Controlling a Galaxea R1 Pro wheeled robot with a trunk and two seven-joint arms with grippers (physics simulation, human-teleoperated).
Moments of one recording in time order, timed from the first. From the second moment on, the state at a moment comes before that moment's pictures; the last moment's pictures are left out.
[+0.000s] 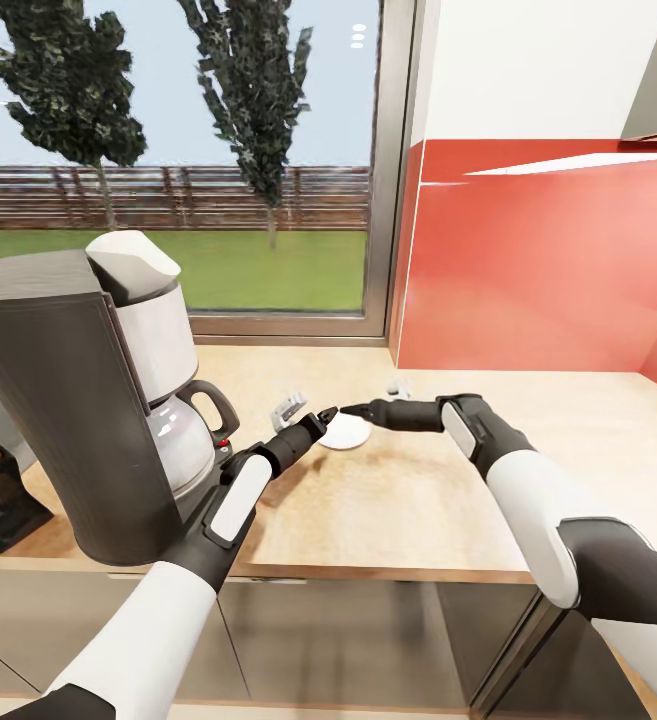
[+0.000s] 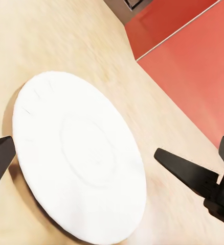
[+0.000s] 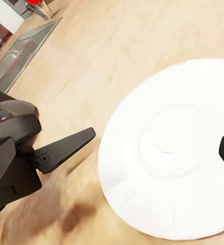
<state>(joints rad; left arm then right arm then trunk) -0.78 -0.17 -0.23 -0.99 0.90 0.35 0.10 -1.19 0.00 0.04 -0.39 -0.18 0.66 0.86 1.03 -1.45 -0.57</state>
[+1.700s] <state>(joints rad) -0.78 -0.17 -0.24 -0.99 0.90 0.36 0.10 -1.19 0.02 0.04 -0.39 -0.20 0.66 0.56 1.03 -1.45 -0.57</state>
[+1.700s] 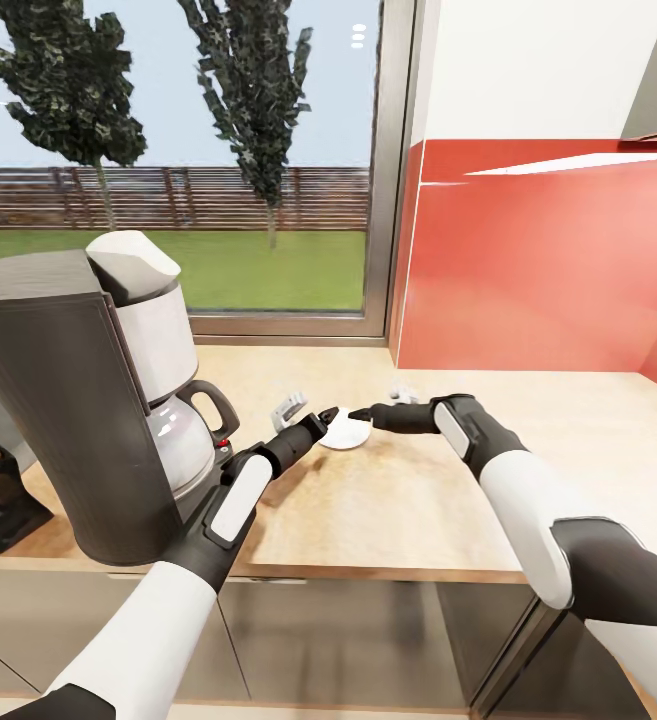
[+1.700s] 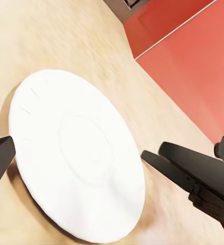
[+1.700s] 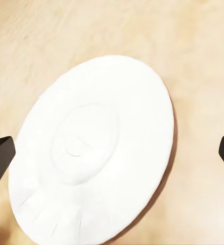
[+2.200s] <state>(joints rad) -0.78 -0.17 -0.24 -0.99 0.90 0.36 0.09 -1.19 0.05 0.04 -0.39 -0.21 0.65 0.50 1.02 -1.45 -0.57</state>
